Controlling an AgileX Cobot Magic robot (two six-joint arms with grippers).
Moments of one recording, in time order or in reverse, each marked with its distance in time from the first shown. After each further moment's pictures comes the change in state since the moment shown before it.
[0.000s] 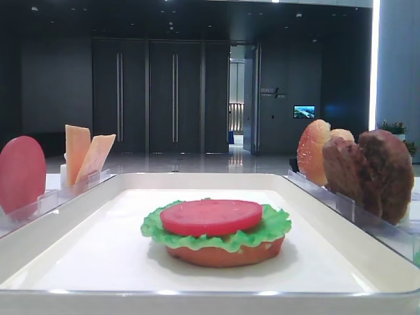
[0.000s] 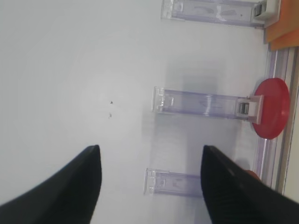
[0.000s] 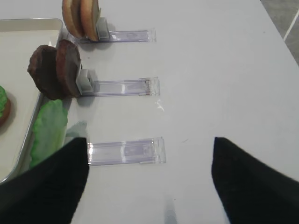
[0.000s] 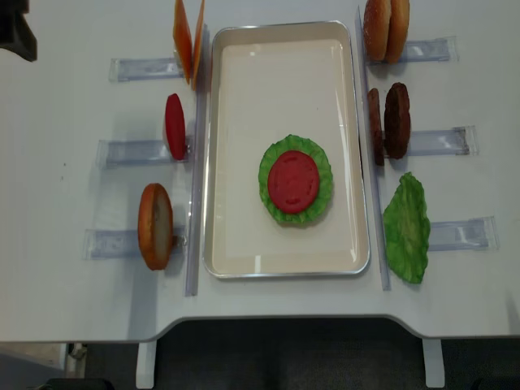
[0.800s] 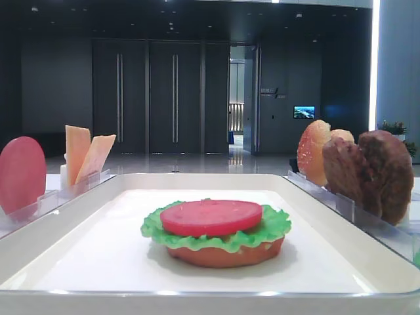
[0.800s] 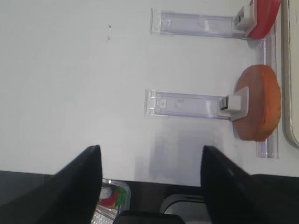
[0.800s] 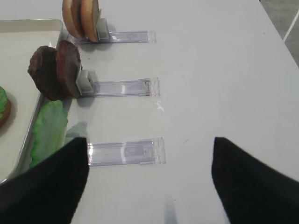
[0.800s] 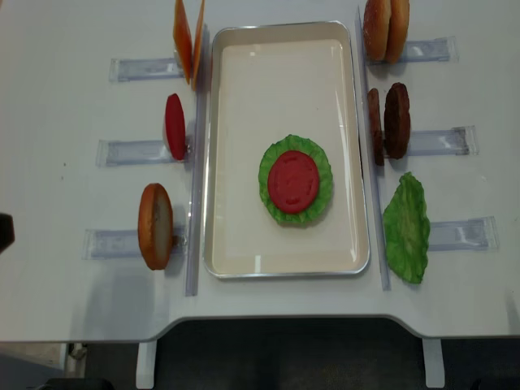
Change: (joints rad) left arm 0.002 -0.795 0.580 -0.010 0.012 0.030; right arm 0.000 0.000 0.000 0.000 -0.002 0.000
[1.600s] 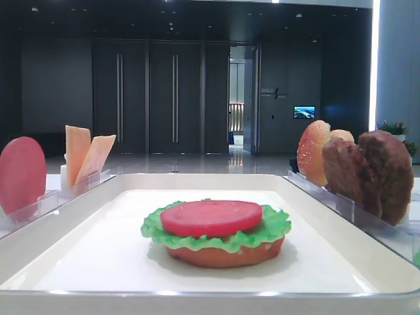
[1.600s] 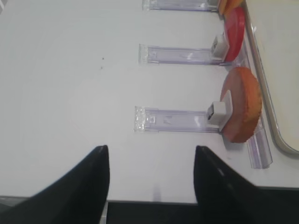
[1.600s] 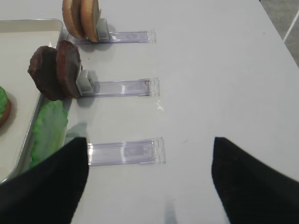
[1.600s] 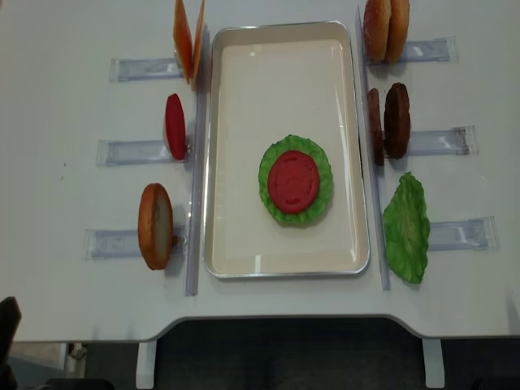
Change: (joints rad) left arm 0.000 -0.565 0.213 -0.047 0.004 0.036; right arm 0.000 0.000 0.000 0.000 0.000 0.000
